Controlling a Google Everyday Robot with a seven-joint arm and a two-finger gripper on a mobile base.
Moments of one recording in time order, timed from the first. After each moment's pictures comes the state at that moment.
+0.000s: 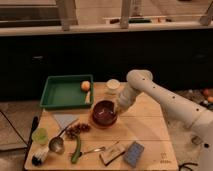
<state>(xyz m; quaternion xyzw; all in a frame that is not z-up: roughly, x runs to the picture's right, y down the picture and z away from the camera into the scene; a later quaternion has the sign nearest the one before) 0.074 0.136 0.805 -0.15 -0.41 -0.58 0.68</state>
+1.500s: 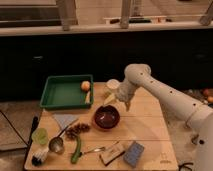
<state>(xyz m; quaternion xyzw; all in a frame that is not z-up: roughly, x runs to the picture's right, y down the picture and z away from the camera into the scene) 0.070 0.102 0.799 -0.15 -0.40 -0.60 0.68</state>
